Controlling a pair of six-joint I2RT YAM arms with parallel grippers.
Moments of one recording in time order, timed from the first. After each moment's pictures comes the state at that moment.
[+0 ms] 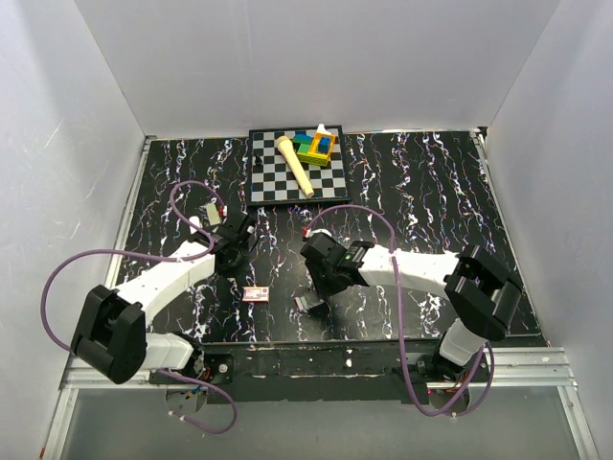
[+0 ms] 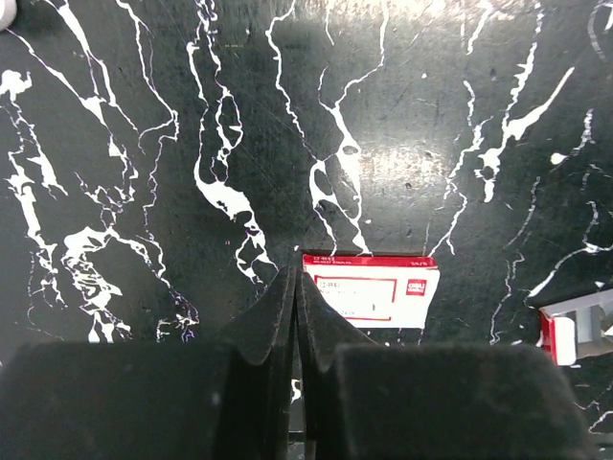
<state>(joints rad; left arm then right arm) -0.53 1.29 0.82 -0.71 -0.22 -0.49 1.05 1.63 1.01 -0.51 0.11 0.57</state>
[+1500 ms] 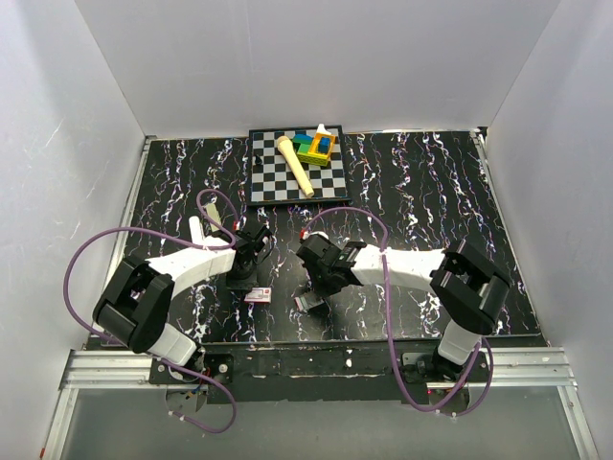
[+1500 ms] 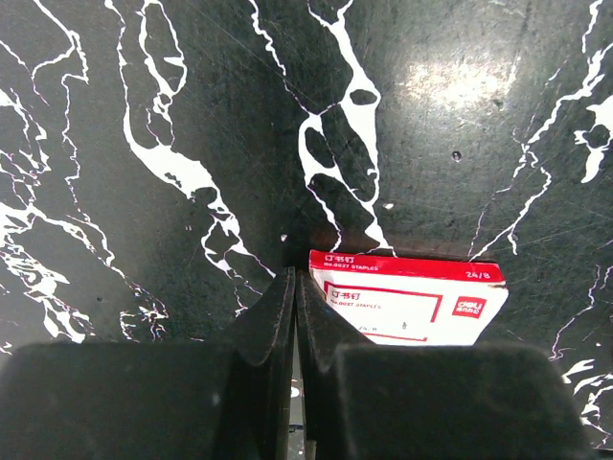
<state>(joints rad) -0.59 1.50 0.81 -0.74 -0.20 -0.54 1.05 1.70 1.02 -0.48 0.10 0.58</state>
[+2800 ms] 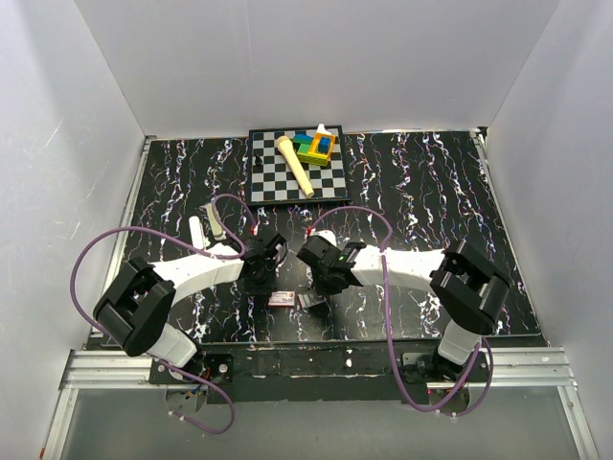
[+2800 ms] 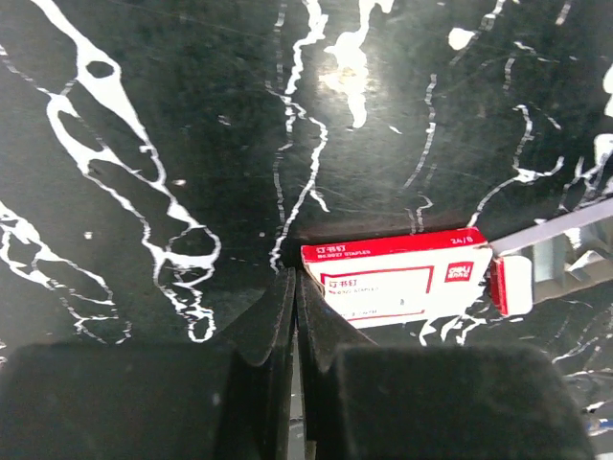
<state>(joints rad) -0.71 1.49 0.79 -0.62 -0.05 -0.63 1.05 1.70 1.02 -0.50 0.18 0.71</state>
